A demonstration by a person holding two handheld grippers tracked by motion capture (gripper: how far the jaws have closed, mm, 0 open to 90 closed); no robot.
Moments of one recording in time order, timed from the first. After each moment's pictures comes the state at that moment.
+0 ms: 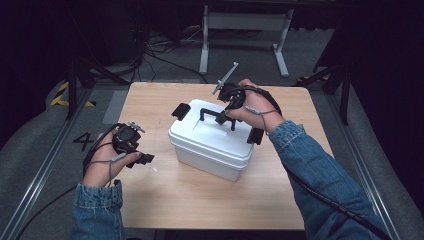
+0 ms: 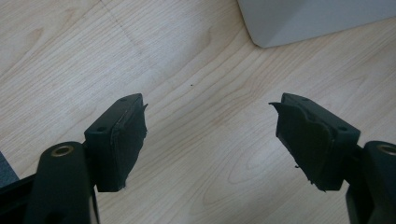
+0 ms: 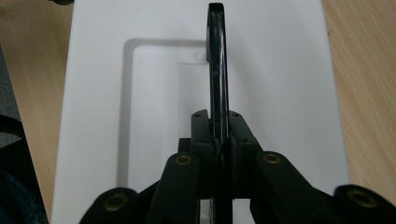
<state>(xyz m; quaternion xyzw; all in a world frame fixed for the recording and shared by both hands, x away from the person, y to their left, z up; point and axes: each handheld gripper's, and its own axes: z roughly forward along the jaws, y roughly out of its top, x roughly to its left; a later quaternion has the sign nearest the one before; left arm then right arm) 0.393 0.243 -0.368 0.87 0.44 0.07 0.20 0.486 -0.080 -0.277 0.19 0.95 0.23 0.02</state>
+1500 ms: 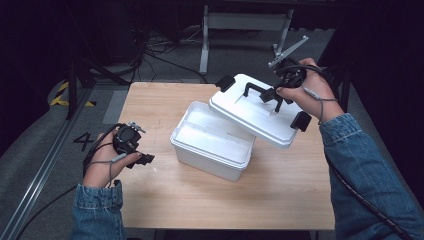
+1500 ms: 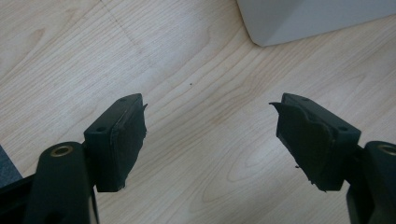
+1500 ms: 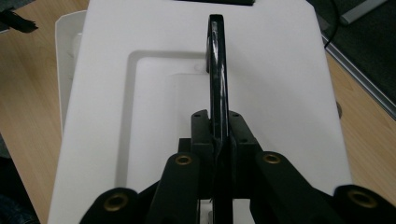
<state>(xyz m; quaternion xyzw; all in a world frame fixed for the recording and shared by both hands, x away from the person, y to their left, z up) 0.392 0.240 -0.366 0.88 0.44 0.07 0.20 0.481 -0.198 -0.212 0.29 0.91 0.28 0.09</state>
